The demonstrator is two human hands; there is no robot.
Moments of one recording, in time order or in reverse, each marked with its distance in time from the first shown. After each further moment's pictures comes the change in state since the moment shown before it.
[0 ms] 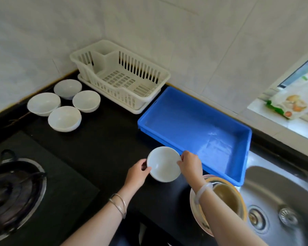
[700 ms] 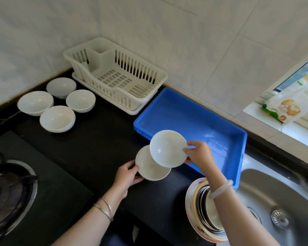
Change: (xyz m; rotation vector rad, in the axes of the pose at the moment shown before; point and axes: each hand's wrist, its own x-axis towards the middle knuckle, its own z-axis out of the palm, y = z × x) left_hand 0.001 0.002 -0.014 -0.678 -0.022 -0.224; right_hand 0.018 0.000 -0.056 0.613 -0.035 0.085
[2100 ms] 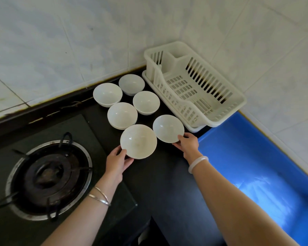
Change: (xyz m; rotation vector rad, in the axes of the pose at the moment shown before) left_hand 0.039 0.070 -0.173 -0.546 0.481 0.016; right_hand 0.090 -0.111 0.244 0.330 -0.192 0.173
